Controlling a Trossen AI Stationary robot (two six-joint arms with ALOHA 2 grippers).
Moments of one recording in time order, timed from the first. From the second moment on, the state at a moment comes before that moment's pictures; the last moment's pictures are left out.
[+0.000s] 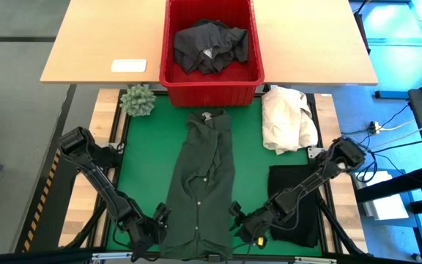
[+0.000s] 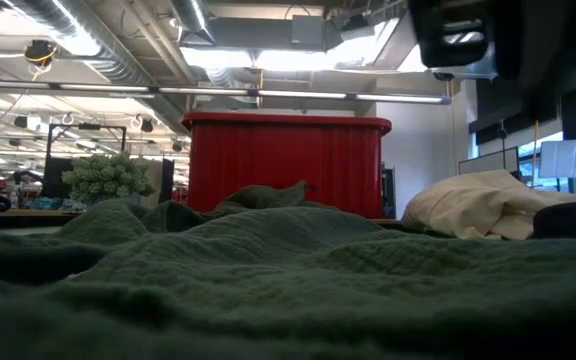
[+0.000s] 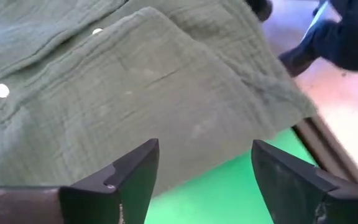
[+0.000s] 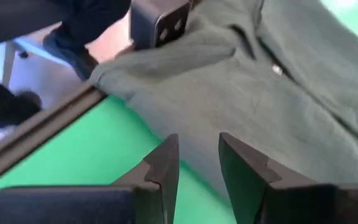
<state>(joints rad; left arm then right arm) -0.90 1.70 1.05 -0.45 -0.22 -0.30 0.69 1.83 1.07 0.00 0.08 -0.22</state>
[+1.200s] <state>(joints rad) -0.96 1.83 1.05 -0.43 -0.33 0.17 0.66 2.00 1.13 0.03 0.17 -0.38</state>
